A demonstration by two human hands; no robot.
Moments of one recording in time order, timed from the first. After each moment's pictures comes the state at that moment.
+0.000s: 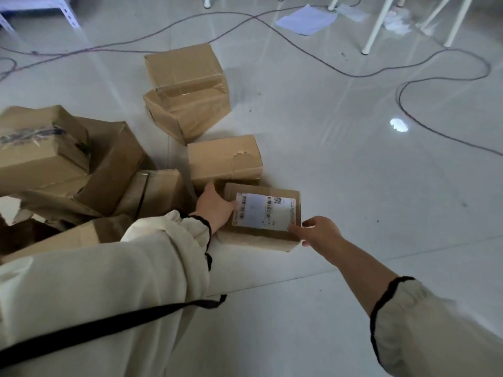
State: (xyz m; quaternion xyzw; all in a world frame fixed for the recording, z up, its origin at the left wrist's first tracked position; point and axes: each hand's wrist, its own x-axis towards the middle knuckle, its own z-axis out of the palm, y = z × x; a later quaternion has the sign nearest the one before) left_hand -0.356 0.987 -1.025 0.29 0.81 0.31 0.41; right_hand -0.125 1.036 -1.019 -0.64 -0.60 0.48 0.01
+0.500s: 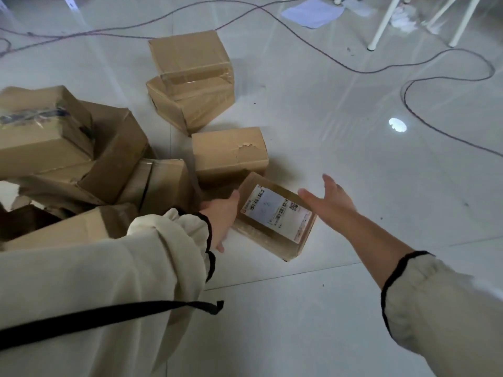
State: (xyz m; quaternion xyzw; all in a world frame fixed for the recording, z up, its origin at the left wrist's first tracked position) left_hand -0.330 0.969 -0.995 0.06 0.81 0.24 0.53; right_hand -0.139 1.060 -0.986 -0.64 -0.69 0.33 0.01
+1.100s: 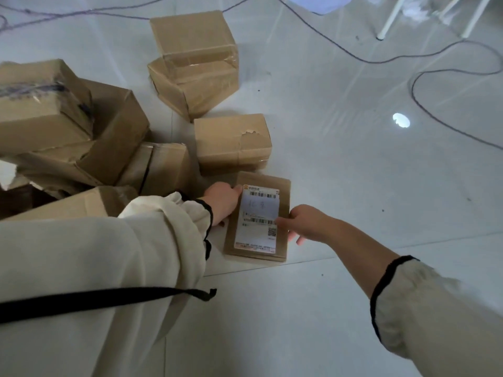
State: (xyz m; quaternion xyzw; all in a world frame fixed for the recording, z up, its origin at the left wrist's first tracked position) left_hand -0.337 0.967 -1.007 0.25 0.82 0.19 0.48; right_hand -0.159 1.025 -1.010 -0.51 -0.71 0.45 -0.20
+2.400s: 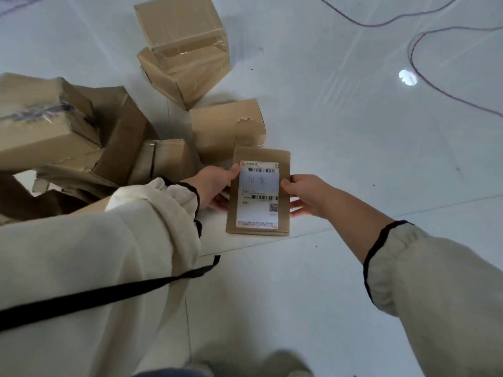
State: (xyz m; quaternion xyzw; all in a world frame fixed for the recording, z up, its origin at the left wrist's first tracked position) left_hand -0.347 0.962 -0.947 0.16 0.75 0.22 0.60; right_hand -0.163 1.025 -0.945 -0.59 -0.44 0.67 -0.03
